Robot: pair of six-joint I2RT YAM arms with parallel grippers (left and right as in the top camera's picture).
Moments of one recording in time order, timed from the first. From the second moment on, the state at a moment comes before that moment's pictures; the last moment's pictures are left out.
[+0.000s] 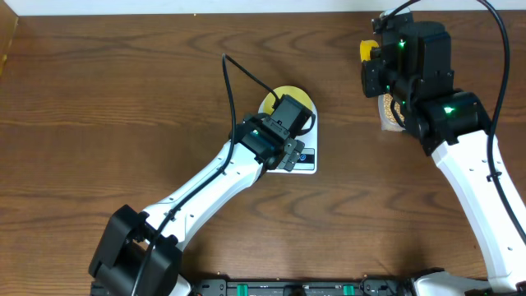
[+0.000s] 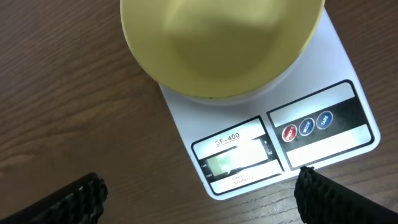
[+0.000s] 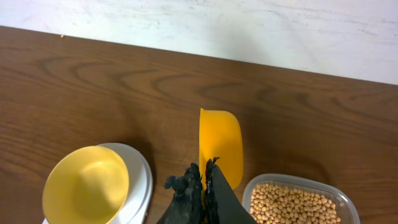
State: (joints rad) left arm -0.69 1.66 1.21 -0.72 -0.29 -0.12; right arm 0.28 1.45 1.42 -0.57 0.07 0.01
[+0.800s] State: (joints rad) left arm -0.69 1.66 1.21 -0.73 -0.29 -0.11; right arm 0.28 1.46 1.42 -0.59 0.03 0.02
